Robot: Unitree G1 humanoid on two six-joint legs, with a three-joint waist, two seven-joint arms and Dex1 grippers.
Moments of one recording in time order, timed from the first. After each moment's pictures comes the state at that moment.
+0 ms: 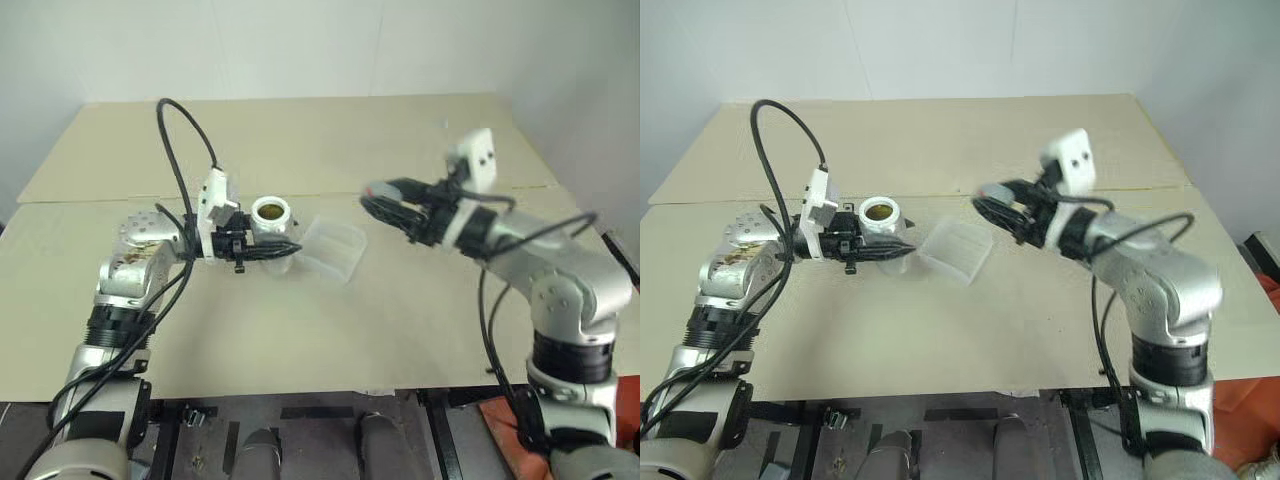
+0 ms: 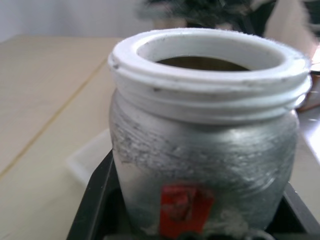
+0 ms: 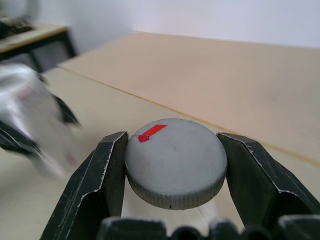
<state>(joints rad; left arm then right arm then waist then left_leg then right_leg) -0.71 0.60 0.00 0.21 -0.41 0.29 -1.26 -0.53 -0.49 -0.17 -0.40 0.63 0.93 0.44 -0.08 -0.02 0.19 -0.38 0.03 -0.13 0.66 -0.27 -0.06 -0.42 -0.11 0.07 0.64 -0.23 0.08</state>
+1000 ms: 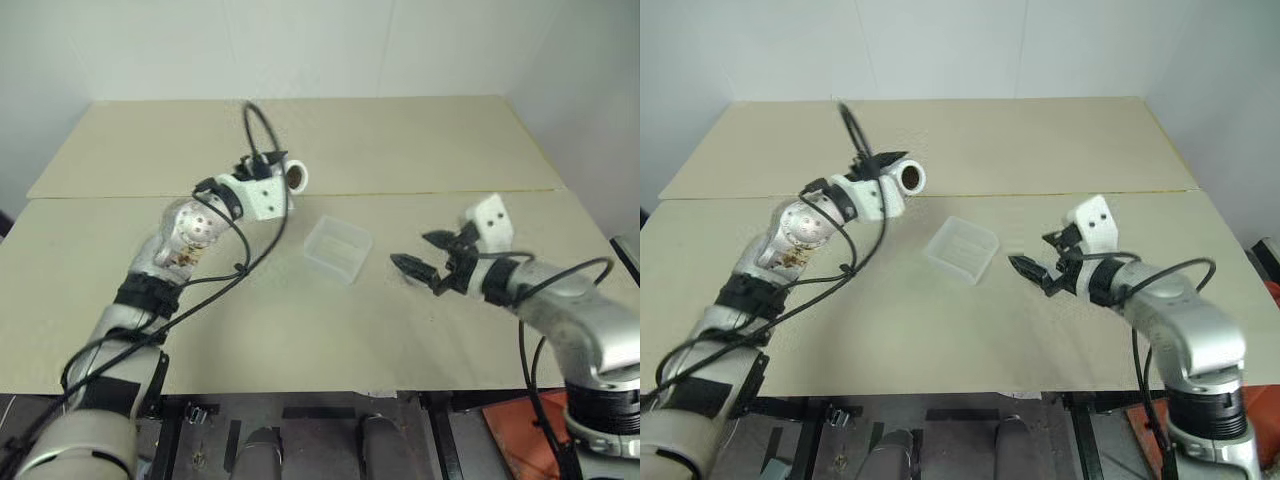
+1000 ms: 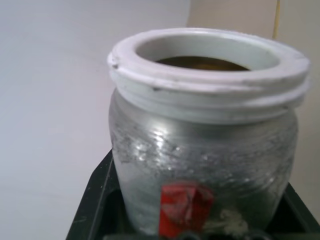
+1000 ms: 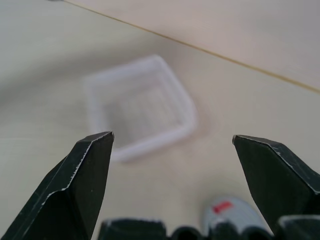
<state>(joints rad) -1.02 0.60 -0.38 0.67 0.63 -0.57 -0.15 -0.44 -0.66 -0.17 -0.50 0.65 1.06 0.57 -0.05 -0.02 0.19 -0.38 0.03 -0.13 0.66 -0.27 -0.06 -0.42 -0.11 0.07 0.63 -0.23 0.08</state>
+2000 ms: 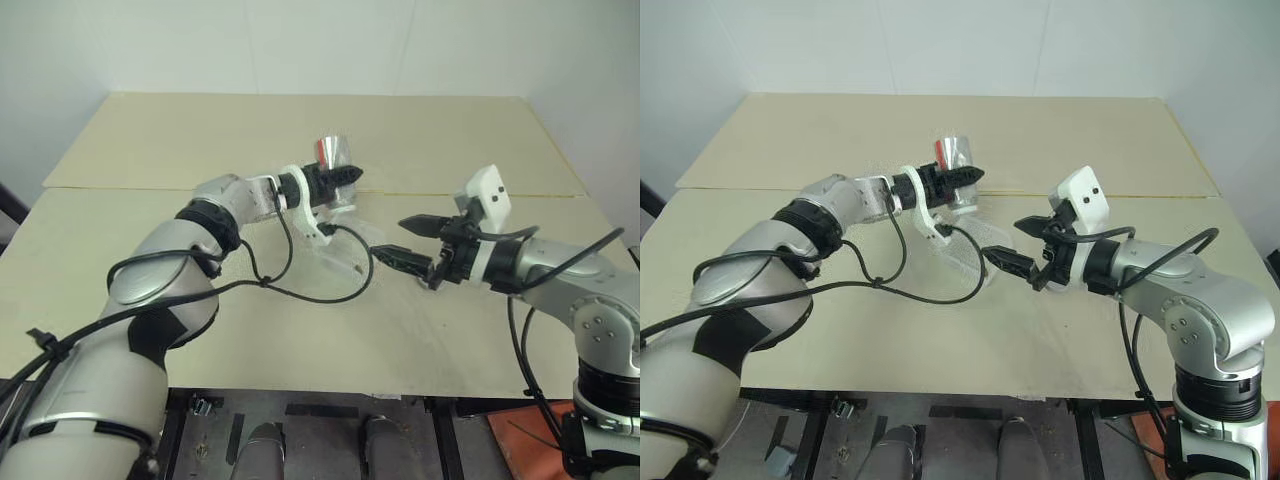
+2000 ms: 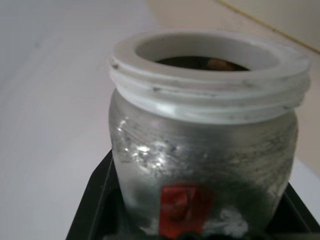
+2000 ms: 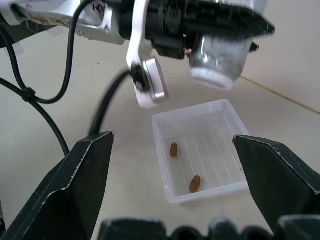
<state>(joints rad) -1.44 0.42 -0.92 1.18 1.26 -0.56 0.53 -0.52 -0.68 -0.17 -0.54 0.80 1.10 0.53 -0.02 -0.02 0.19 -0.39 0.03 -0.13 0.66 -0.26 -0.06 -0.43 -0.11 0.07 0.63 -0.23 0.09</state>
